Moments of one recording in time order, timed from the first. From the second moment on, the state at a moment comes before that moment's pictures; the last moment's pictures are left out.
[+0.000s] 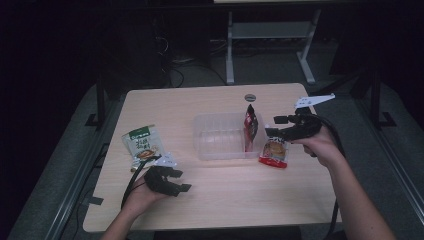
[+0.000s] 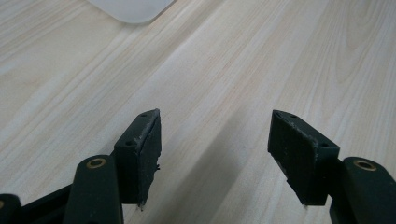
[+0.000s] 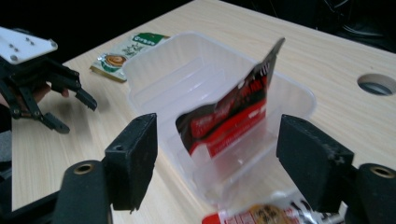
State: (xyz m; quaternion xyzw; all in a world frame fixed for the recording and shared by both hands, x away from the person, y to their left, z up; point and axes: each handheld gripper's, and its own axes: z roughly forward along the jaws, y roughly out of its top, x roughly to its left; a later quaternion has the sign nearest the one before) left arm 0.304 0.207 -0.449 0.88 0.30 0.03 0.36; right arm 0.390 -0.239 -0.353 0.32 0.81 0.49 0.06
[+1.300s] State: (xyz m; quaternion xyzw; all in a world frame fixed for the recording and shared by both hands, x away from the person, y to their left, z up) left arm 0.304 0.224 -0.444 0.88 0.30 0.04 0.35; right arm 0.392 -0.273 -0.437 0.39 0.83 0.39 0.09
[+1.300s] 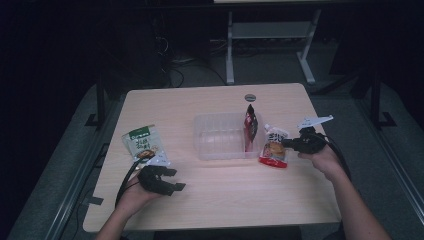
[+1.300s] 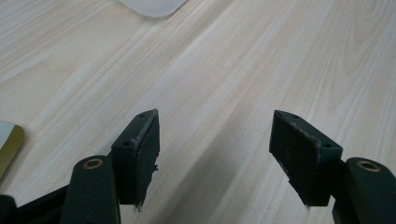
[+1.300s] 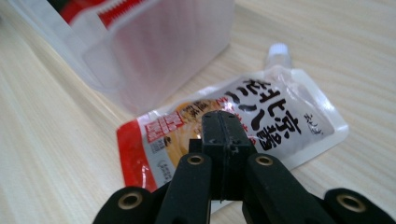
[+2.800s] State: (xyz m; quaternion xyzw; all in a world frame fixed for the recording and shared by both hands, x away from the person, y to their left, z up) left arm 0.304 0.225 -0.447 0.88 0.31 0.03 0.35; right arm 0.403 -0.242 -0.461 0.36 0.88 0.30 0.10
